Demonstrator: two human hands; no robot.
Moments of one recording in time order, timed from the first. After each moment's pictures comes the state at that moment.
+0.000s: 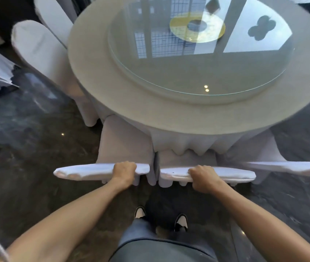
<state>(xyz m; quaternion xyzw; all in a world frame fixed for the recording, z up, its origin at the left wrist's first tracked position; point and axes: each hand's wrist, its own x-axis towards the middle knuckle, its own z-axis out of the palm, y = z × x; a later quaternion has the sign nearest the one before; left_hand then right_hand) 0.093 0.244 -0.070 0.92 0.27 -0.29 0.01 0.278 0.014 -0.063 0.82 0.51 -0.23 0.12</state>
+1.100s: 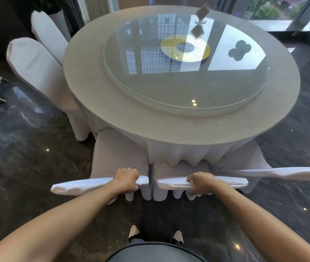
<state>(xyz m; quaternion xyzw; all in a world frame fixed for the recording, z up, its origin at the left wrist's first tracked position) 0.102 0.261 -0.058 0.94 0.19 -0.28 0.08 0.288 0.023 -0.039 0.83 0.37 -0.41 0.10</state>
